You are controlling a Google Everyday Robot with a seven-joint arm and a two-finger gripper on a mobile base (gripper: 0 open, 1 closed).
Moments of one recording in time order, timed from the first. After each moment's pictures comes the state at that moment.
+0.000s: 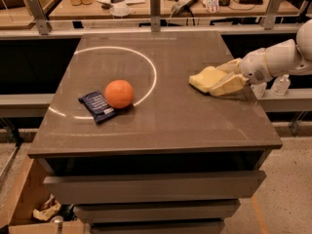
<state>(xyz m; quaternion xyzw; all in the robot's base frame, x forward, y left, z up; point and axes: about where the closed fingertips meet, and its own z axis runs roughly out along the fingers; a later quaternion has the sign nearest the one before) 0.666 -0.206 0.832 -0.51 0.74 0.21 0.39</state>
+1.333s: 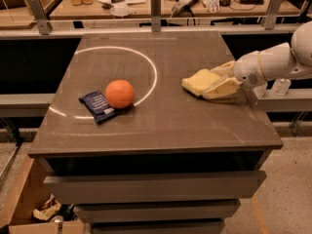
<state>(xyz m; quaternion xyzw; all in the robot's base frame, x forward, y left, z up) 0.649 -0.182 0.839 -0.50 0.74 0.22 0.39</state>
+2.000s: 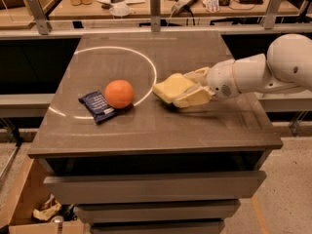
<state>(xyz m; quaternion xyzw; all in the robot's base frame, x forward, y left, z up) 0.598 -0.089 0.854 -0.51 0.70 0.25 0.43</state>
